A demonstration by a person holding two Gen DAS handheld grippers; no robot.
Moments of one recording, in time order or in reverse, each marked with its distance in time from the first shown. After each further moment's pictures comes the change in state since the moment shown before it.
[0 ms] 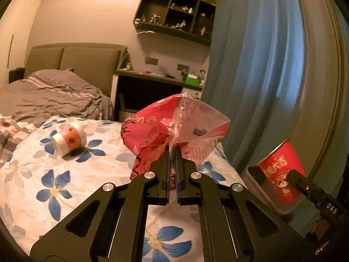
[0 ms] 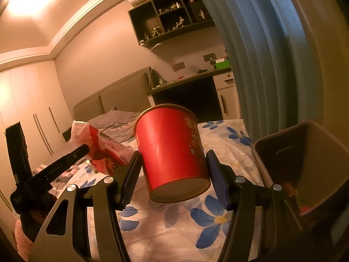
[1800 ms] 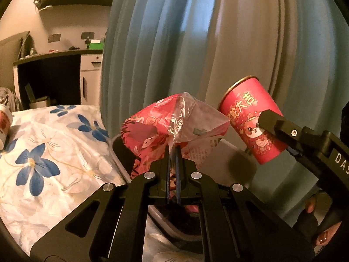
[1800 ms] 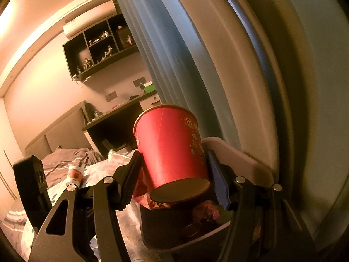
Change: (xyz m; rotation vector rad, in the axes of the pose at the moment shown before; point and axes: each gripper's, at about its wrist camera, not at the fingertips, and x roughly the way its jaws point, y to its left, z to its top) left arm 0.137 -0.250 -0.085 0.239 0.251 -0.492; right arm -0.061 -0.177 0.004 0.192 -0.160 -0.362
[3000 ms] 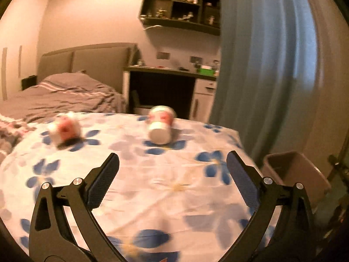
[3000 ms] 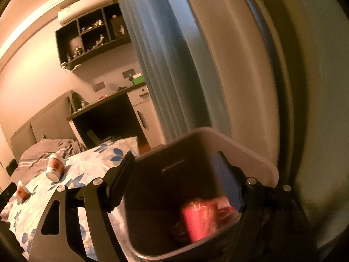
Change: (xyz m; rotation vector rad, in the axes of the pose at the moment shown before) left arm -0.180 0.143 -0.030 -0.215 -0.196 0.672; right arm 0.030 0.022 -0.011 -0.071 0.015 -0.098
